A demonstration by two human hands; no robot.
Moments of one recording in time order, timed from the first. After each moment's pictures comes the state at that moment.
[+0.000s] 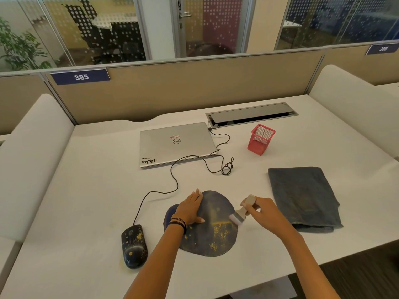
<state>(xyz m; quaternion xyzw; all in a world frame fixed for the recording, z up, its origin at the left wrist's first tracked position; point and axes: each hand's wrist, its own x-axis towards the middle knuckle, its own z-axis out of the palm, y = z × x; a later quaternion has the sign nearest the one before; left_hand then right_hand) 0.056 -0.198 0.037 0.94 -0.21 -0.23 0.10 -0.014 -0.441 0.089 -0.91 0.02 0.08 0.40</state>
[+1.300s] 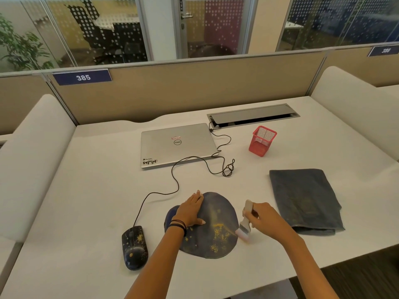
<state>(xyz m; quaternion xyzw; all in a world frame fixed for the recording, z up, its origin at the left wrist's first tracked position) 0.056 -0.198 0.037 0.94 -0.21 -0.23 0.09 -0.017 -0.439 0.085 -0.94 0.01 0.14 0.32</state>
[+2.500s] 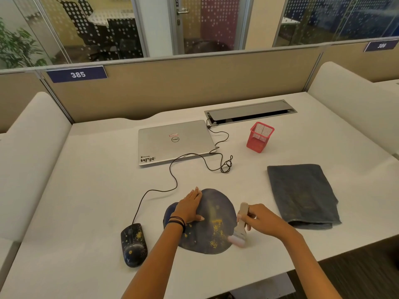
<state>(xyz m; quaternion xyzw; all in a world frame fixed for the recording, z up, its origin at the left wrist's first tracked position) 0.057 -0.198 0.036 0.94 -0.22 -0.23 0.09 -0.023 -0.439 0.082 -0.89 -0.02 0.21 0.39</state>
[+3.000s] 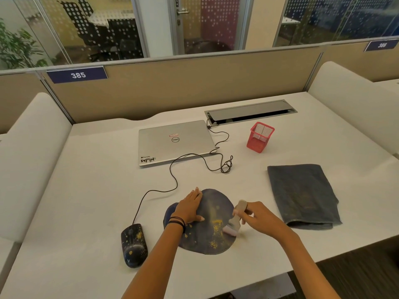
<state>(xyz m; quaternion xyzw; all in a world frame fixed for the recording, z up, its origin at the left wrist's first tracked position) 0.056 -0.197 0.036 0.94 -0.22 -0.23 0.09 -0.022 -0.430 0.086 -0.90 -0.04 0.17 0.40</state>
